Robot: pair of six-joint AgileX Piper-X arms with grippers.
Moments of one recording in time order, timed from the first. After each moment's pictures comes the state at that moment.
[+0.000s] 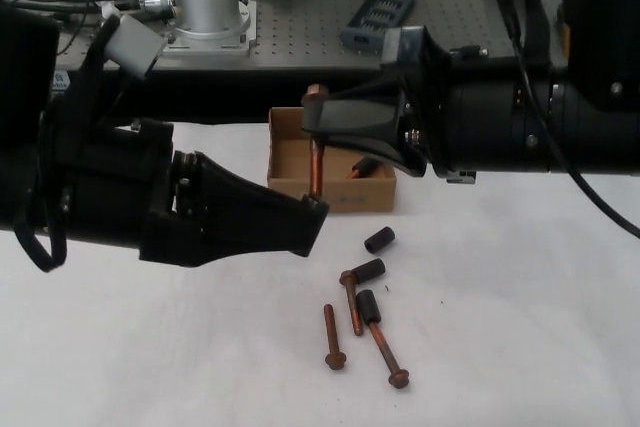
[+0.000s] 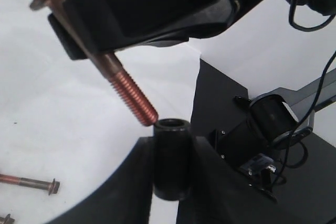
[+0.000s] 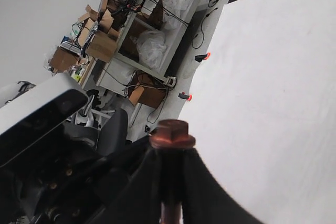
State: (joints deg) left arm -22.4 67.5 -48.3 12.3 61.1 0.0; right arm 41.5 73.3 -50.7 -0.4 -31.5 49.7
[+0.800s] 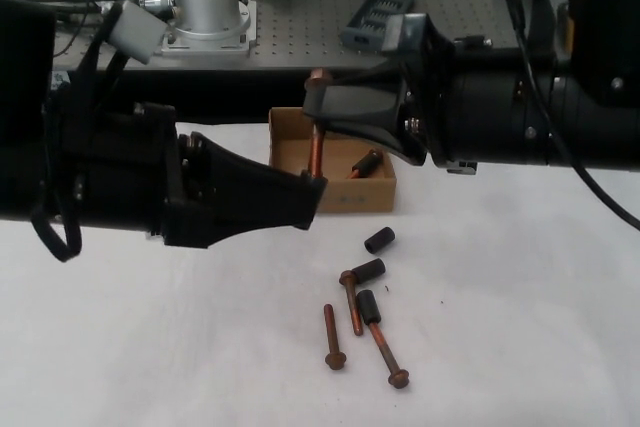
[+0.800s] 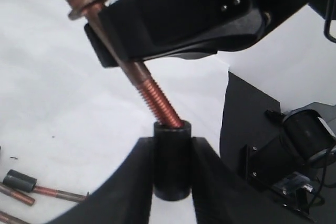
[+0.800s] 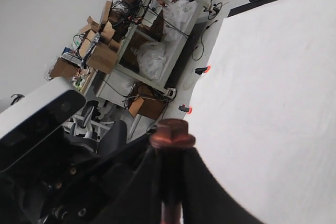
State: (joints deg) left arm -22.6 67.4 -47.9 7.0 54.7 -1.7; right arm 42.2 73.3 -50.7 -2.0 -29.7 50.3
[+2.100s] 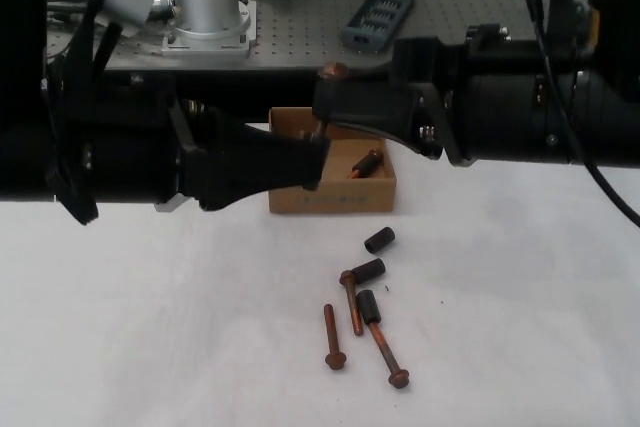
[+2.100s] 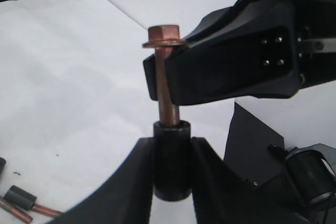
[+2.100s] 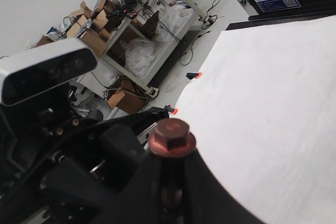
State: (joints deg) left arm -22.8 67.2 -47.8 0.0 50.5 -11.9; right arm 42.7 70.3 -50.7 1.4 -30.5 37.9
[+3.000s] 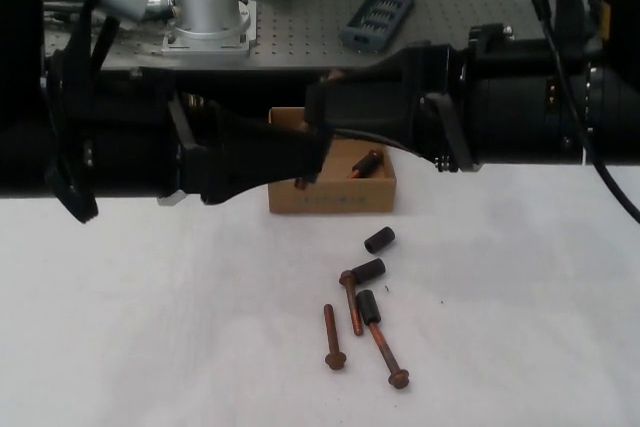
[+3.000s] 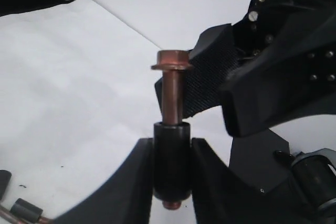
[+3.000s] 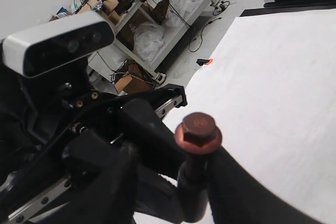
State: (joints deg) left arm -22.8 67.2 -47.4 -3.6 50.6 -12.4; right arm 42.7 69.3 -51.3 5.4 -32.2 35.9
